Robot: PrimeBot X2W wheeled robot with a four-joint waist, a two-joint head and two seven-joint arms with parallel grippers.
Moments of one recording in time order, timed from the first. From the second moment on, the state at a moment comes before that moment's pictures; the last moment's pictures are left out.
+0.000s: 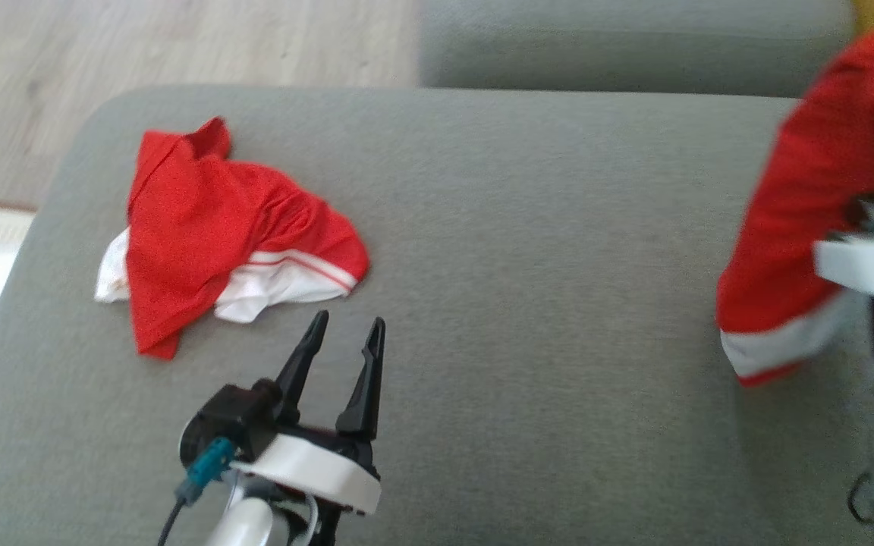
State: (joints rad) left arm -0.03 0.05 -0.41 0.12 -0.31 0.01 -0.26; right arm -0.33 -0.15 -0.09 -0.21 -0.08 0.13 -0.04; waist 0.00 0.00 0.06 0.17
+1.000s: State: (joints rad) left arm -0.15 0.05 -0.42 0.12 -0.34 0.03 -0.26; right arm -0.84 -0.19 0.67 0.92 0.25 0.13 -0.14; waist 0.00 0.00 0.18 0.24
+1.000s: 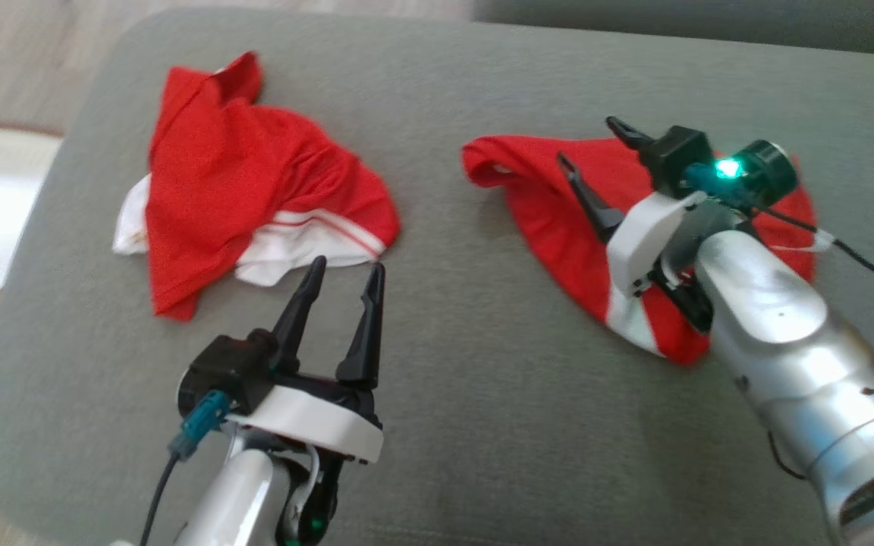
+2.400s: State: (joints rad) left arm -0.08 0.05 -0.38 0.10 -0.32 0.02 -0.26; right arm -0.19 -0.06 0.08 0.37 0.19 0.13 -0.20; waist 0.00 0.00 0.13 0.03
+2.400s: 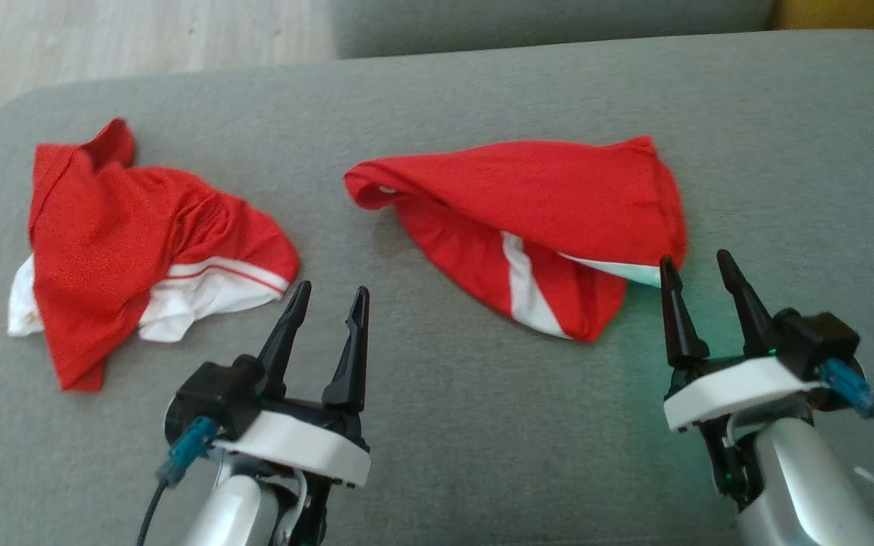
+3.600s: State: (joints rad) left arm -0.10 0.05 -0.42 0.11 -0.34 0.02 -0.26; right arm -0.67 -0.21 0.05 0.43 0.26 0.13 -0.01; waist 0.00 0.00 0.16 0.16
